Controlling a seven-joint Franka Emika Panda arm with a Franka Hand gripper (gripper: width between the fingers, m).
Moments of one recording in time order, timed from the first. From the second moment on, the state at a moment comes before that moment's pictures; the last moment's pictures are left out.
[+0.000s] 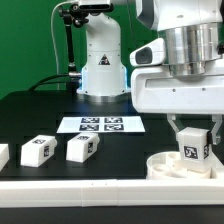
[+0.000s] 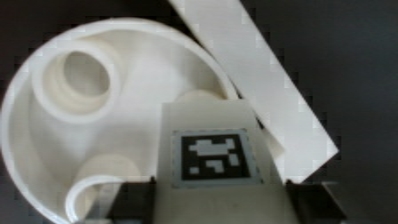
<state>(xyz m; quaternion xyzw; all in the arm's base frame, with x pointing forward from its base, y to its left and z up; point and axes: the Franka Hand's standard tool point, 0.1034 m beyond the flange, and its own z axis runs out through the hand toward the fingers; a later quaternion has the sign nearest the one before) 0.640 0.105 0.074 -0.92 0.39 -0.03 0.08</state>
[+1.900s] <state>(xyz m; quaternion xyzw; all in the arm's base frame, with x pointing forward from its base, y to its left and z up) 0.641 0.117 0.074 -0.59 0.80 0.05 0.13</state>
